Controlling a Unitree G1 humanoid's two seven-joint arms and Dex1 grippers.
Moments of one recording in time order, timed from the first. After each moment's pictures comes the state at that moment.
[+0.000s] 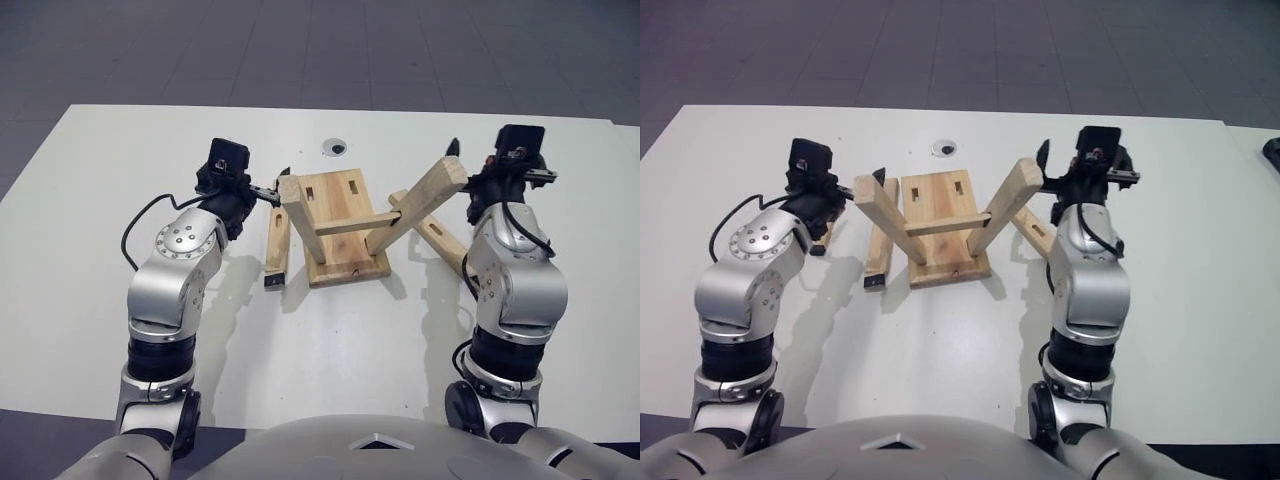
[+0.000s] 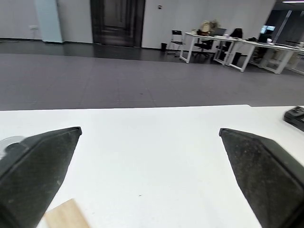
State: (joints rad) left arm -0.30 0.29 -0.02 -0.42 -0.18 0.81 -0.10; right arm -0.36 -0.06 -0.20 -0.49 -0.07 0.93 -0.17
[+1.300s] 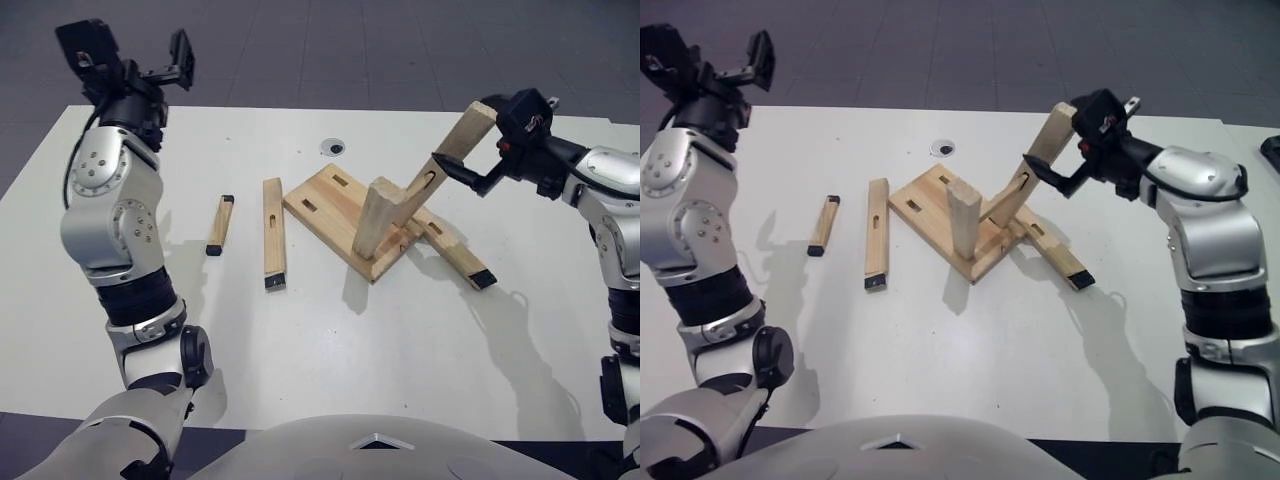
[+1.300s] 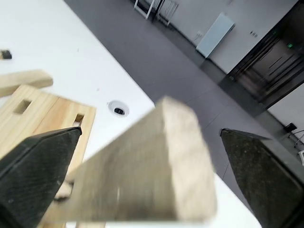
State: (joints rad) left arm -0.60 0.23 0.30 -0.25 -0.30 0.65 0.01; right arm -0.54 -0.74 0.03 -0.13 0.25 0.48 0.65
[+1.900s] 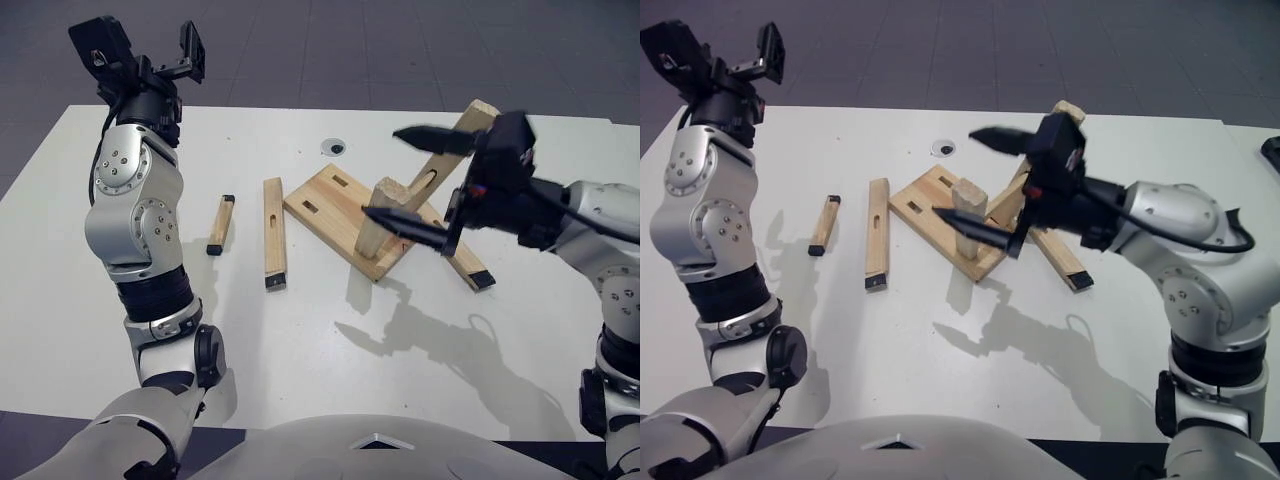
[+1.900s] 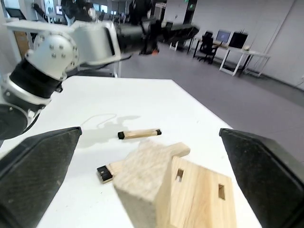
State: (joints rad) left arm -0.61 0.19 0.31 -0.24 -0.30 0.60 0.08; right arm -0.34 -0.73 -0.05 -0.65 0.80 0.82 0.72
